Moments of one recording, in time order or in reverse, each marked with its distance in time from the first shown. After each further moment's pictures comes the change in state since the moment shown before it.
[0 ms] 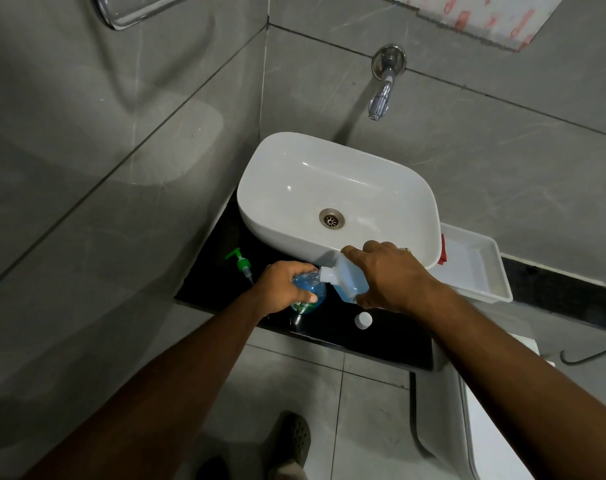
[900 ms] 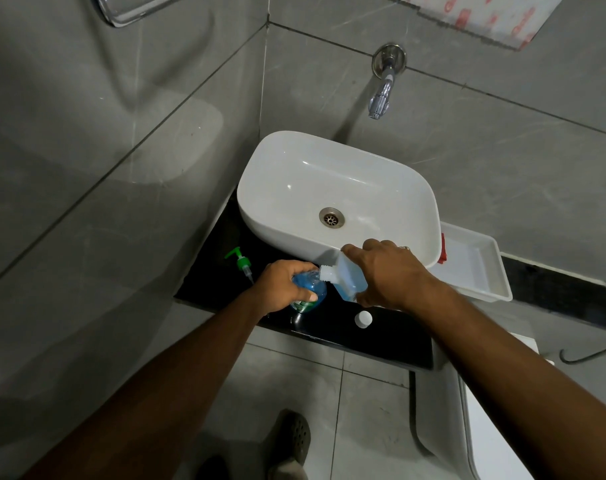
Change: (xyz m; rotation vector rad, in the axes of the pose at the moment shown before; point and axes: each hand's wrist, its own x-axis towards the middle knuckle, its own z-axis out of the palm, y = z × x) left_hand 0.001 -0.002 0.000 0.008 -0.008 0.008; right_hand 0.002 -0.002 -0.001 0.004 -0.003 0.011
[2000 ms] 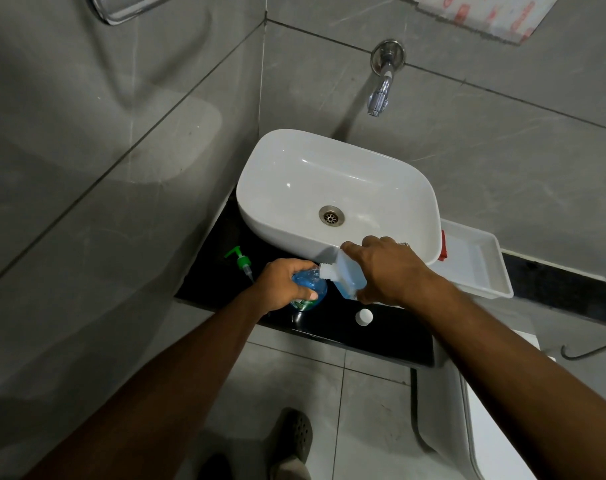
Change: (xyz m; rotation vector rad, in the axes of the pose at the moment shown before) left_hand 0.003 -0.006 0.000 -0.040 -0.007 -0.007; right_hand 0.002 0.000 -0.002 -0.019 0.007 -0.010
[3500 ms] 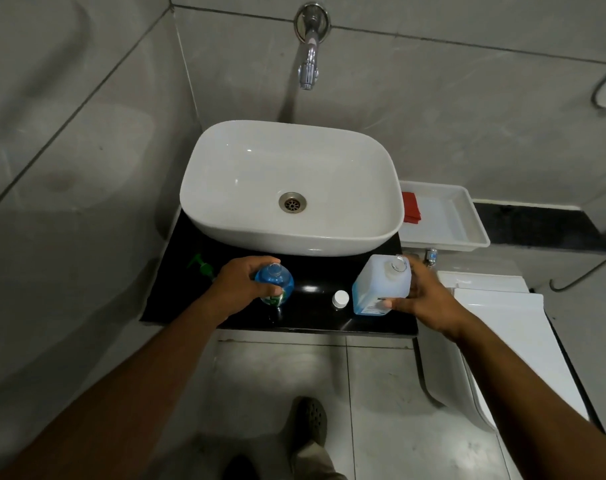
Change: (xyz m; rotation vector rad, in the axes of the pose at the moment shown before) left_hand 0.004 0.000 -0.004 0.103 -0.005 -0.002; right_hand -0.087 0.090 0.153 1.395 0.171 0.374
